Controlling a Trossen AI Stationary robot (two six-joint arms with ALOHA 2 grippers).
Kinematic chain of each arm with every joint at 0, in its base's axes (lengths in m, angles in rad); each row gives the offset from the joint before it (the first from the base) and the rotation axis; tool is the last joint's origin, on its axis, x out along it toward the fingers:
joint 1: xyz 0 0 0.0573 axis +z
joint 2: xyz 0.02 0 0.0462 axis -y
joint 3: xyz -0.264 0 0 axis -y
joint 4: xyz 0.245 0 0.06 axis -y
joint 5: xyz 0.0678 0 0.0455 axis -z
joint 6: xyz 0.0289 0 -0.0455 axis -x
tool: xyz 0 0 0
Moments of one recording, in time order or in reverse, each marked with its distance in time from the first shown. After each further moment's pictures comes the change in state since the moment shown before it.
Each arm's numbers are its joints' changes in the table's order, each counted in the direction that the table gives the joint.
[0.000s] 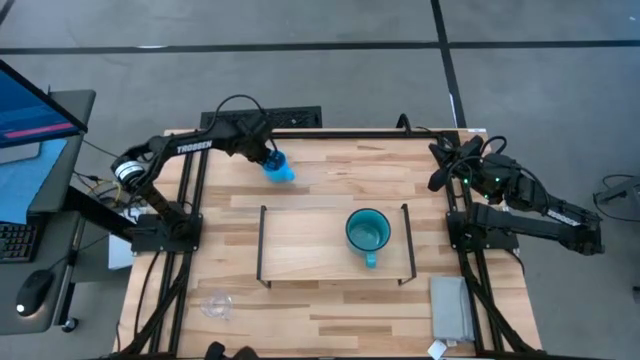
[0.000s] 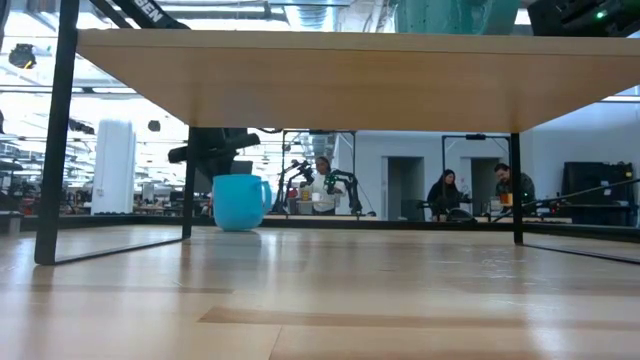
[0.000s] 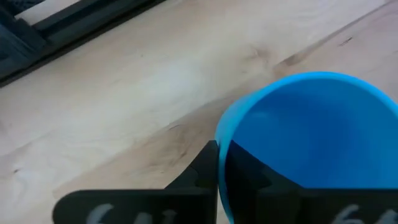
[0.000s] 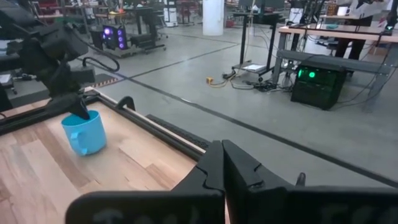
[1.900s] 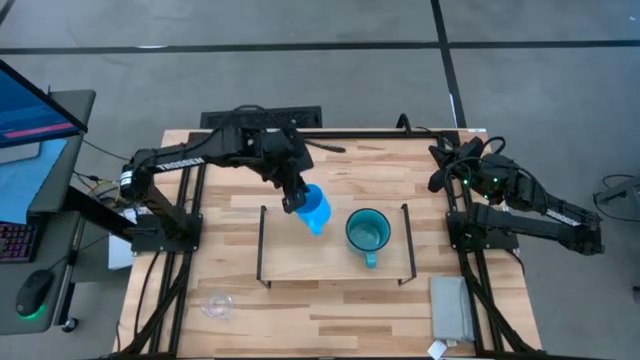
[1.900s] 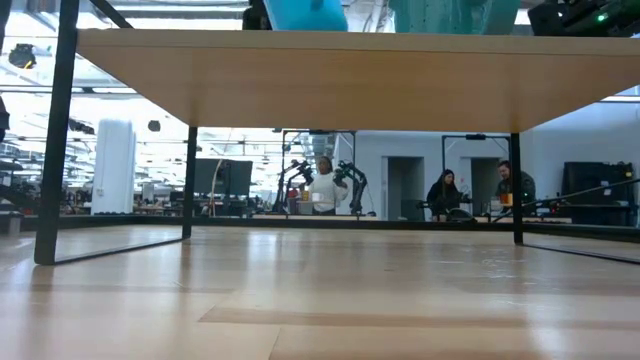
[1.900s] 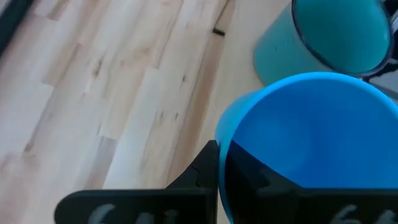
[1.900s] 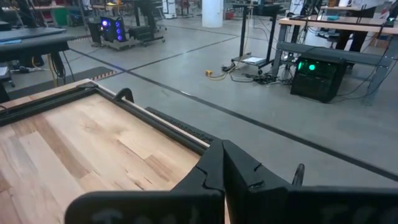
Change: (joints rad) left arm -0.580 -0.021 0.726 -0.468 0.180 -0.108; right arm 0.000 0.000 0.000 -0.038 0.000 -0.018
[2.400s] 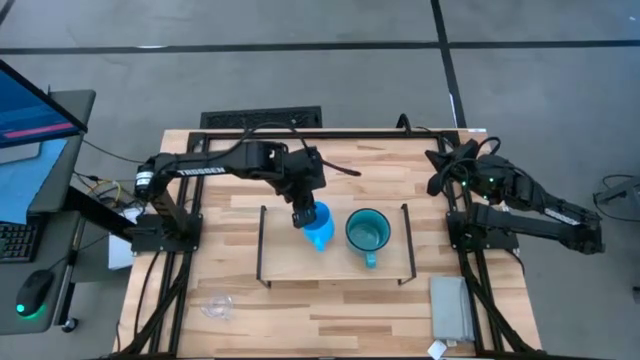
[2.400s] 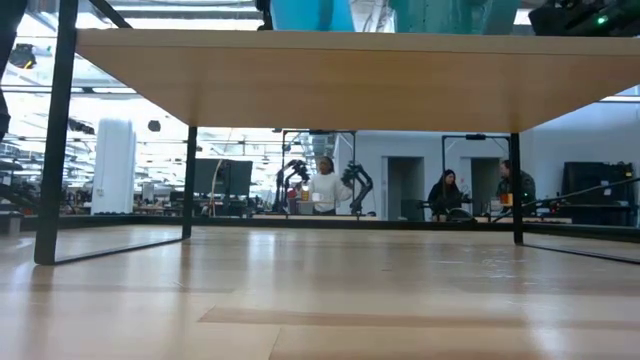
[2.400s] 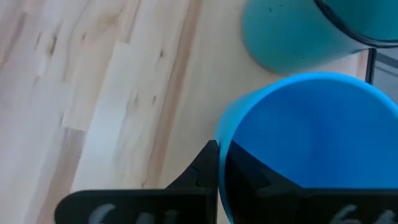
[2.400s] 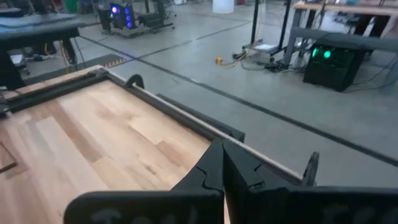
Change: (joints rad) left arm -0.066 -0.113 0.007 -0.001 0.030 0.010; right arm 0.003 -0.015 0.000 -0.042 -0.052 -0.033
